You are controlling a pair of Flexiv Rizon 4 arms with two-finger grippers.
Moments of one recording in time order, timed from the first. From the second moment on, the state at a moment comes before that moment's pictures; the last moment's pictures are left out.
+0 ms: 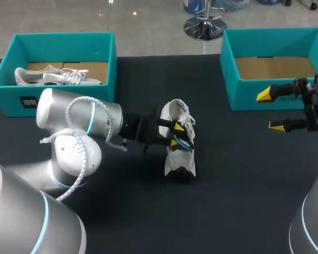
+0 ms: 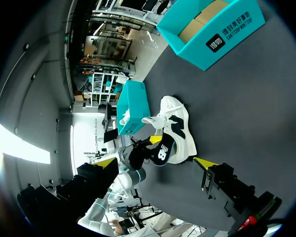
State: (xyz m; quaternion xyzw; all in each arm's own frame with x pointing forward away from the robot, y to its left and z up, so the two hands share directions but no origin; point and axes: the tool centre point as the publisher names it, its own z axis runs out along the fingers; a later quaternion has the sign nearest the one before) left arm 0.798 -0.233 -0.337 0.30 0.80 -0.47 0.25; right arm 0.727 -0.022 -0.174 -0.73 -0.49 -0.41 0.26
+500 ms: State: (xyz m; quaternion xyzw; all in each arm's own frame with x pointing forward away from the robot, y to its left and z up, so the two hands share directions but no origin) left arm 0.782 -0.223 -0.339 0.32 0.79 -0.45 0.25; right arm 0.727 -0.022 -0.174 -0.73 -0.49 -0.41 0.26
